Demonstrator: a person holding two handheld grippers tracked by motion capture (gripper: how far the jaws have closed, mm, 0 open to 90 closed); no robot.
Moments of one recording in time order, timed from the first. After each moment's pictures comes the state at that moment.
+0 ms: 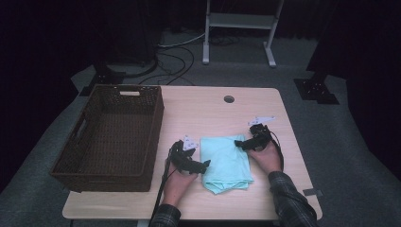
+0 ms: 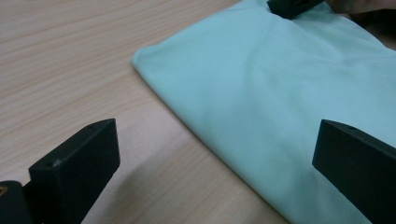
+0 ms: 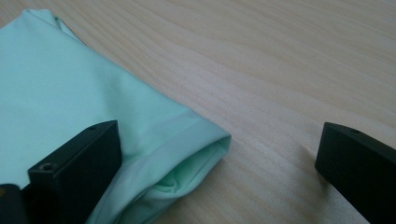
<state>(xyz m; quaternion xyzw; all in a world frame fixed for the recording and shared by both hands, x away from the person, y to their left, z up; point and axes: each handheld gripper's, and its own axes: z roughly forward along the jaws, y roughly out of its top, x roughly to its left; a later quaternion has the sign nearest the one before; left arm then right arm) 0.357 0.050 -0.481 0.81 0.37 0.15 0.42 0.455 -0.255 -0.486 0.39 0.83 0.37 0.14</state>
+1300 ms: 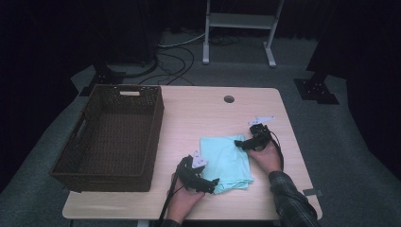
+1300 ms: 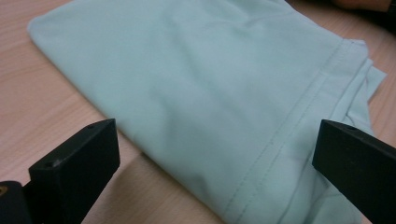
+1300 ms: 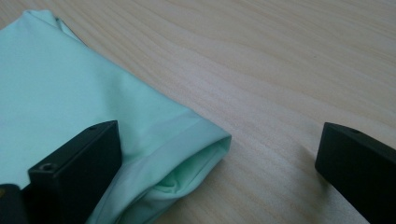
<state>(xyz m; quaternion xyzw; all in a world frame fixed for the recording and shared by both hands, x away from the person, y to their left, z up) 0.305 0.025 -0.483 0.84 0.34 0.12 0.41 0.456 -0.255 -0.486 0.39 0.83 0.37 0.14</state>
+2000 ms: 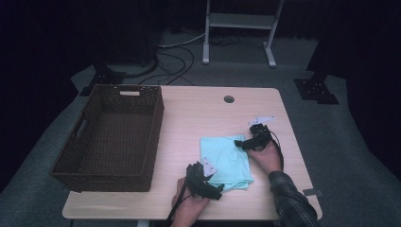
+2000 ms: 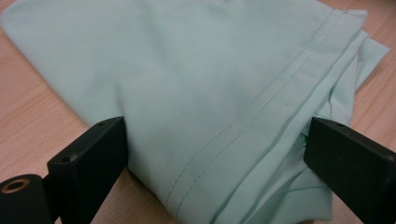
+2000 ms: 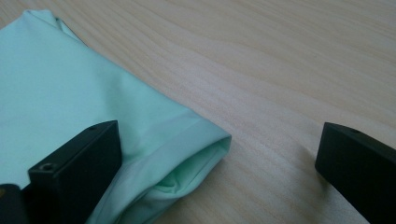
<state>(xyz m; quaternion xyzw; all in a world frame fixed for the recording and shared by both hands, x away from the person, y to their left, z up) 0.286 0.001 -0.485 0.85 0.34 0.15 0.37 0.455 -0.255 -0.486 0.39 0.83 0.37 0.14</state>
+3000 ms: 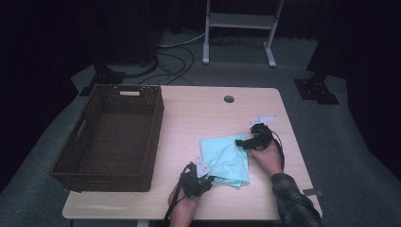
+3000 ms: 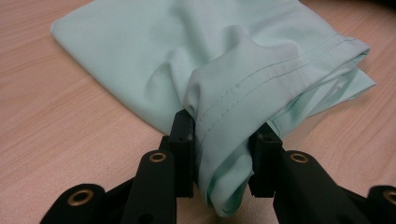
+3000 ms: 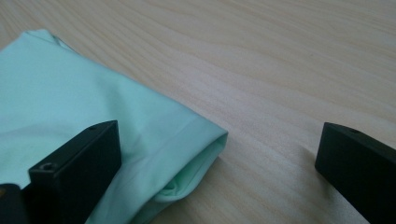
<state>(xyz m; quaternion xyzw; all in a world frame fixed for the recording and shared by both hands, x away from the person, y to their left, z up) 0.282 0.015 -0.483 0.83 0.36 0.17 0.40 0.456 -0.261 -0.485 0.40 0.82 0.38 0.12</state>
